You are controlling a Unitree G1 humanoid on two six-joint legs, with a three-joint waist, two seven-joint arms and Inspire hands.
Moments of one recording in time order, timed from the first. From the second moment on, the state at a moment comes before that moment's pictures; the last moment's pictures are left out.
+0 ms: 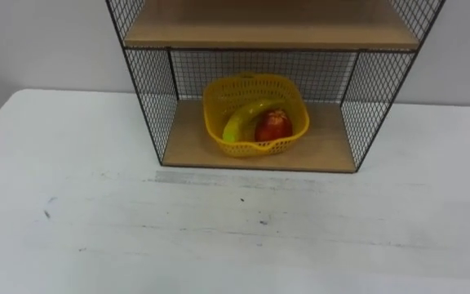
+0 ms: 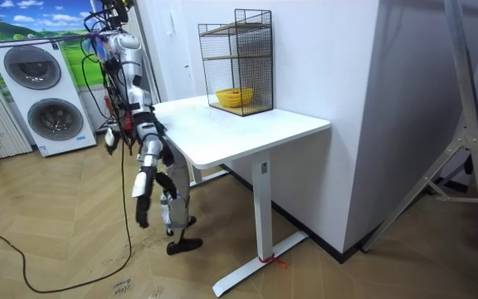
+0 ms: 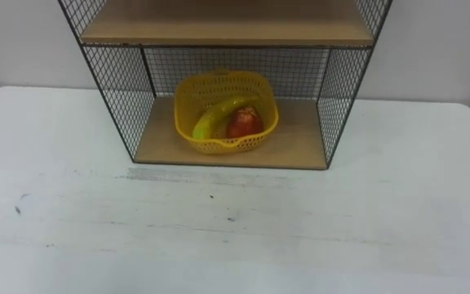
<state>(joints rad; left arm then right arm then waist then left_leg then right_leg) 0.34 0.18 0.77 1.20 -0.66 -0.13 0.32 0.24 -0.28 -0.62 1.37 0.65 -0.08 -0.50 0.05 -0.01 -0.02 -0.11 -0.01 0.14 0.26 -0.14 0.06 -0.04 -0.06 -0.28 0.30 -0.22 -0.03</state>
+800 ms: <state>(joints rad) 0.17 0.18 0.15 1.18 0.03 0.08 0.05 0.10 -0.23 -0.12 1.31 0.07 0.08 -0.06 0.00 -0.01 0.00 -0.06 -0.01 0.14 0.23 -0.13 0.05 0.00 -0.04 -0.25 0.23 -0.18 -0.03</state>
